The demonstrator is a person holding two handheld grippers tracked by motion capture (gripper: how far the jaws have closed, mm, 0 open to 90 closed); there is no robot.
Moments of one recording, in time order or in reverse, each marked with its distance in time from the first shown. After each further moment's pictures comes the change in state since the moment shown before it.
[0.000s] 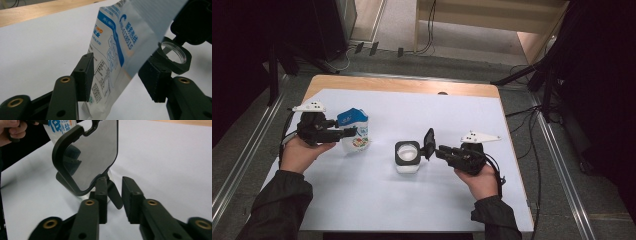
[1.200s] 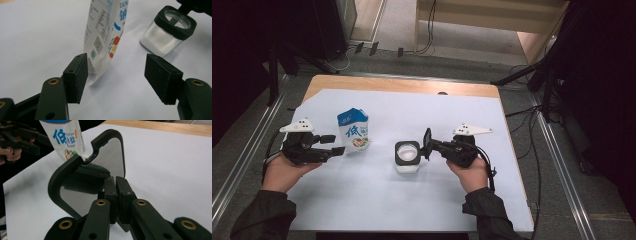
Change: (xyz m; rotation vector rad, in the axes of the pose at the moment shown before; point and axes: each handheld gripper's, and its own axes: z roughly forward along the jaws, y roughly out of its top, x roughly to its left) left arm -0.007 -0.045 -0.028 0.050 0.061 0.013; right arm 0.004 0.018 0.021 -0.035 0.035 -0.003
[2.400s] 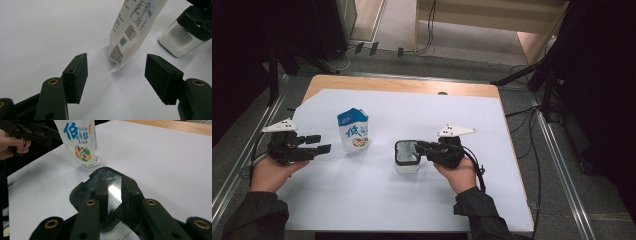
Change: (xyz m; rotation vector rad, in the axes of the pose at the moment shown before) left arm 0.030 -0.020 -0.016 -0.024 0.051 -0.105; right arm 0.020 0.003 0.025 0.032 0.039 -0.056
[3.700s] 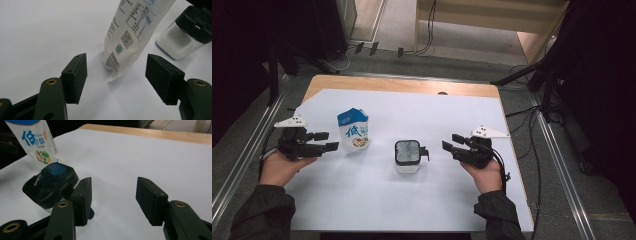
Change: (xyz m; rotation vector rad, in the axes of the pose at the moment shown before) left arm -0.002 0.012 0.022 0.022 -0.034 0.031; right arm -0.047 -0.024 -0.055 -0.084 -0.189 0.065
